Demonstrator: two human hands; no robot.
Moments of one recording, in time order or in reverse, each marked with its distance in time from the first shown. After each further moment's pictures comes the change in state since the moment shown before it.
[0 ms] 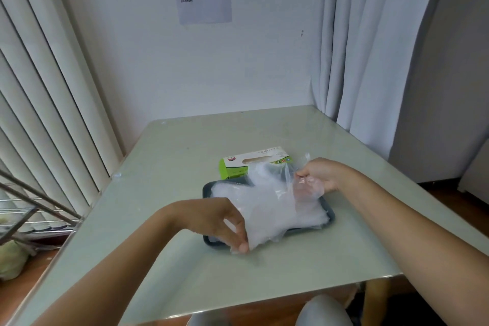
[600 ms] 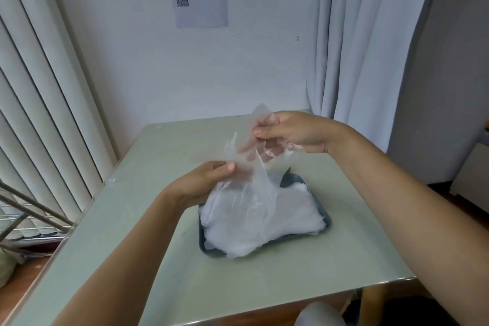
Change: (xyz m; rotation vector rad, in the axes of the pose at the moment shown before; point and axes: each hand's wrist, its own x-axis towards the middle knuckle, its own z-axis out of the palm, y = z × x) left_hand 0.024 -0.014 -0.034 -0.849 0.346 0.282; right_hand -0.080 -0.090 0.030 -0.251 -0.507 -0.591
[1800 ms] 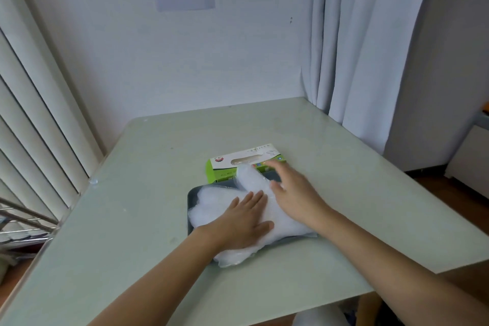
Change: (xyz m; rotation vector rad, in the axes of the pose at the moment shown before) left_hand 0.045 -0.073 0.072 1.252 -0.148 -0.127; right_hand 0.001 0.137 0.036 -0.588 0.635 0.063
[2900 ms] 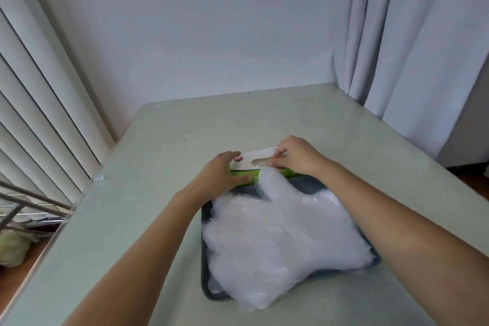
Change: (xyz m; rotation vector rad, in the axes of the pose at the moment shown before) left_hand 0.038 -0.103 -0.060 -0.490 0.367 -0.319; right_hand 0.148 0.029 0.026 -0.123 -0.242 0.010
